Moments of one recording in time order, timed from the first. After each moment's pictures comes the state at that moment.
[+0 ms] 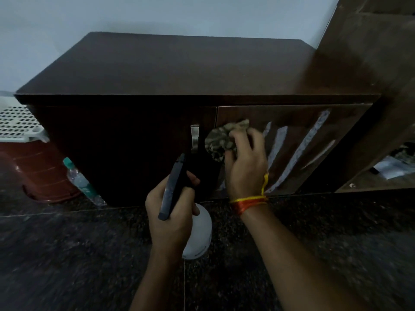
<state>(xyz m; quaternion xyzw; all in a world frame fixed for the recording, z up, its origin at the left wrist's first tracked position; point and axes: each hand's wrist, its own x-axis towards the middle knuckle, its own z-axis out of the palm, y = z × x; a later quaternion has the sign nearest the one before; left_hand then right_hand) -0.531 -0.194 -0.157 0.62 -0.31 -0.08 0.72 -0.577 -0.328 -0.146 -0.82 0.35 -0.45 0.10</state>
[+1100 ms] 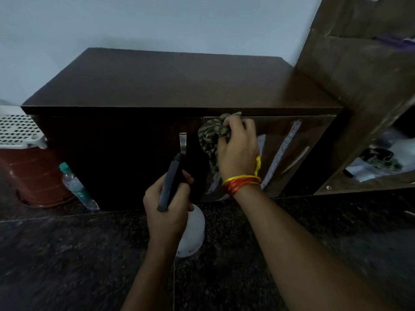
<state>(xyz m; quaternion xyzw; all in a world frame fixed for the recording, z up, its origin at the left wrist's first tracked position) -0.545 -0.200 -0.143 0.62 -0.31 -0.08 0.72 -0.582 -0.342 -0.099 -0.80 0.36 -0.46 0.12</state>
